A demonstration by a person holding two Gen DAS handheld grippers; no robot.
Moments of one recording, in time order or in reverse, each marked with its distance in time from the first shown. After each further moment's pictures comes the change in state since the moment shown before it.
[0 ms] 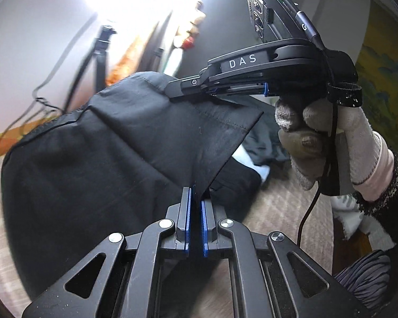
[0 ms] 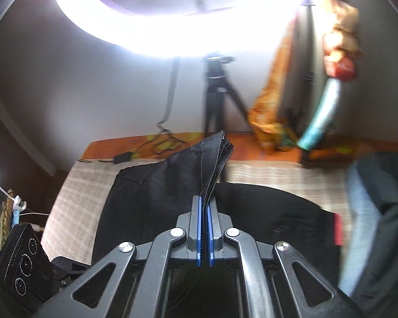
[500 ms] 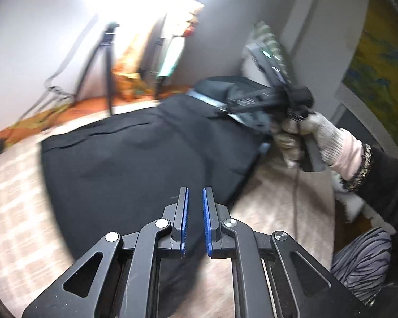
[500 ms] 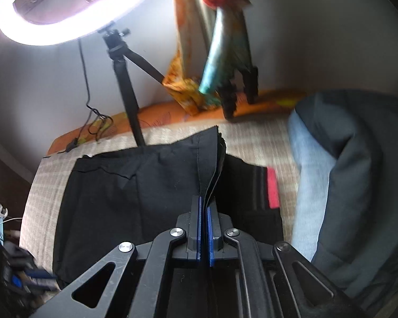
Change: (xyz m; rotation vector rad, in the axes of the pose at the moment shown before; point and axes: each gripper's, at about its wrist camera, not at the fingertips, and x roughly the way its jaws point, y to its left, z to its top) left arm -0.057 -0.003 -0.023 0.017 0.063 0.062; right arm 0.013 -0.093 -0.050 0.107 0.073 -0.087
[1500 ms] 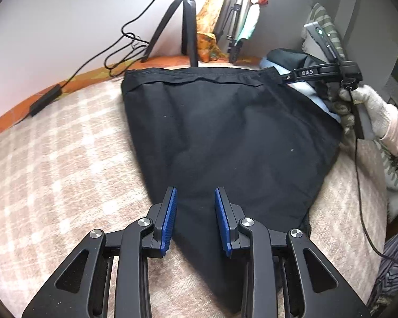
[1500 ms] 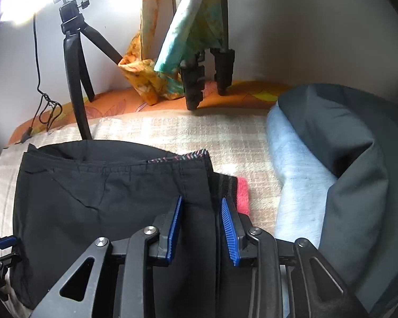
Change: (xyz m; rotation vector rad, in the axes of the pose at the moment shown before) left arm 0.006 0.057 -0.046 -0.068 0.109 0.270; right arm 0.037 -0.005 0.014 -0.060 0.015 -0.238
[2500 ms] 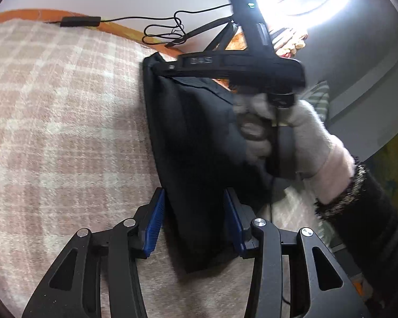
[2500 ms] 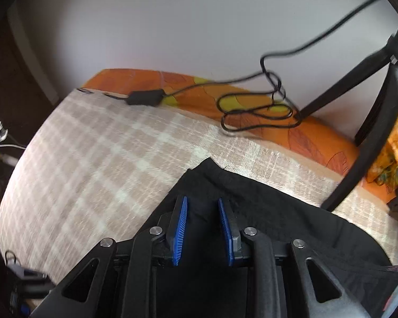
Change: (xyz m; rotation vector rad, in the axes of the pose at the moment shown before) left arm -0.028 0.040 -0.051 -0.466 -0.083 -0.328; right arm 0.025 0.251 0.029 -0.417 0.057 0.319
